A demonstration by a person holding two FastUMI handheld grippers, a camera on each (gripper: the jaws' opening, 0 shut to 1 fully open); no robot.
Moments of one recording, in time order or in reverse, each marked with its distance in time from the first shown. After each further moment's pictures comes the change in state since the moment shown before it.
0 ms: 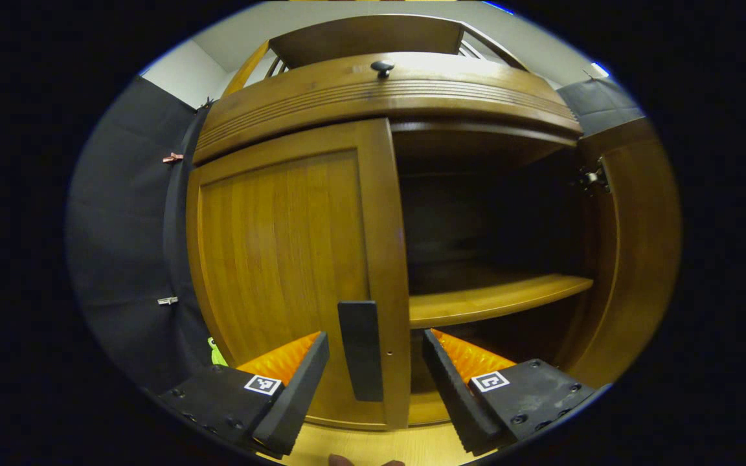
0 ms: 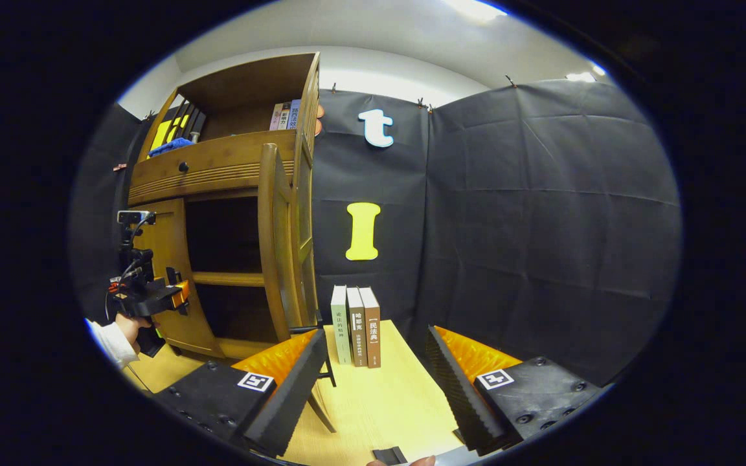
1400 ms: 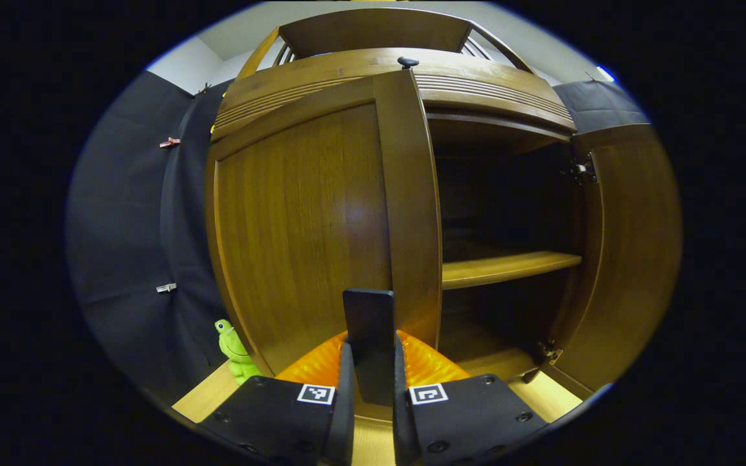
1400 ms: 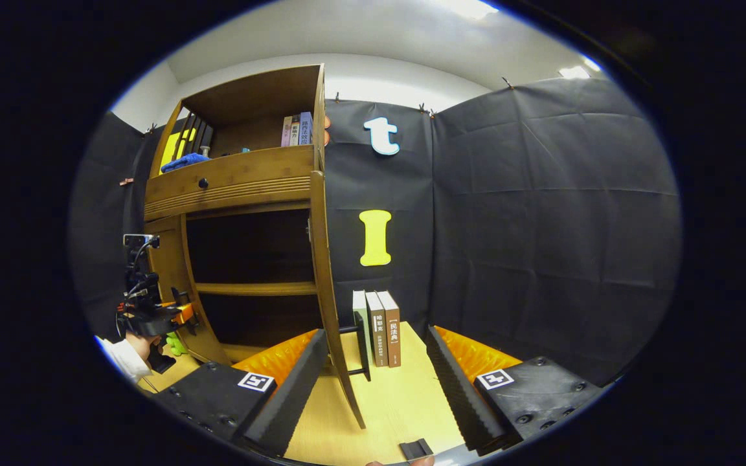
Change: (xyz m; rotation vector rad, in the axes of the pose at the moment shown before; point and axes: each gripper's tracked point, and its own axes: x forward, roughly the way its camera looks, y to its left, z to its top) left arm -0.061 0.034 -0.020 -0.014 0.077 -0.094; right arm -0.041 0.040 0.009 0.060 -0.036 0.039
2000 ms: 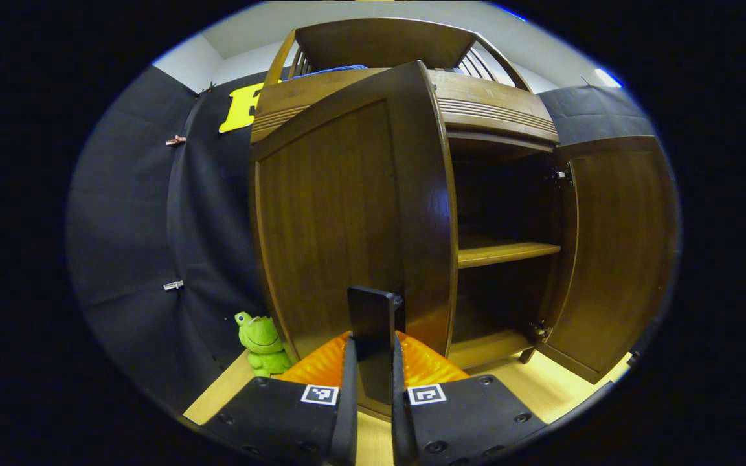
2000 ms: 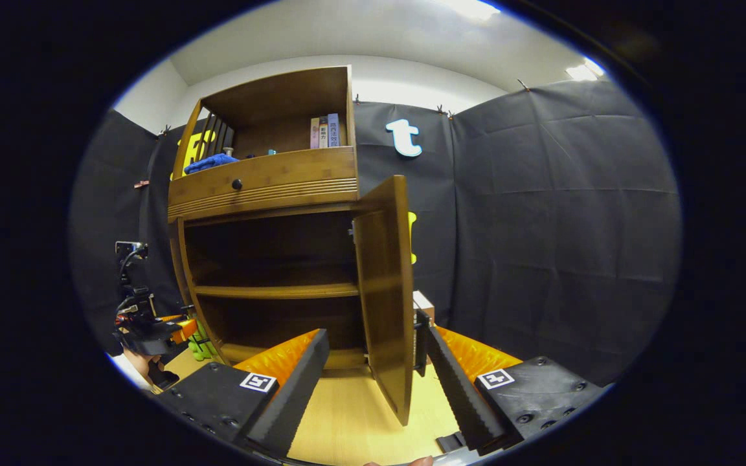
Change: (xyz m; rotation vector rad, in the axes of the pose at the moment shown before) left arm -0.065 0.045 -0.013 -0.002 0.003 -0.035; right arm -0.013 0.079 -0.002 0.007 0.002 0.075
